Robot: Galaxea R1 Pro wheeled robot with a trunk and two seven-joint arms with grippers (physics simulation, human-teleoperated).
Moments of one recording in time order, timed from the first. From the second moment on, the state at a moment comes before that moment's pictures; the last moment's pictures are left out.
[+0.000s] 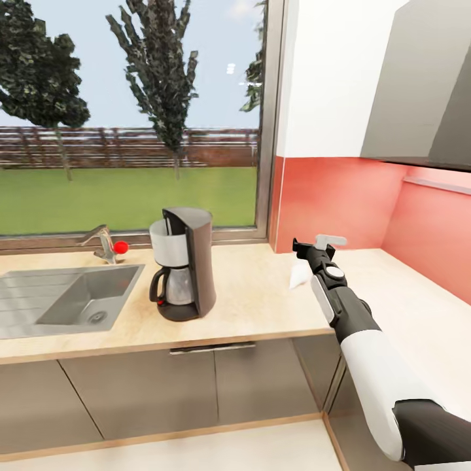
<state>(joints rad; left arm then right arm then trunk) 0.00 0.11 0.19 0.00 -0.12 0.03 0.05 -0.96 0.02 0.04 -0.86 -0.11 0.12 -0.16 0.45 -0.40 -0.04</state>
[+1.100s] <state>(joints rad) 0.00 0.11 0.19 0.00 -0.12 0.02 0.05 -0.95 0.01 0.03 -0.85 -0.11 0.12 -0.16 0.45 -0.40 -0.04</state>
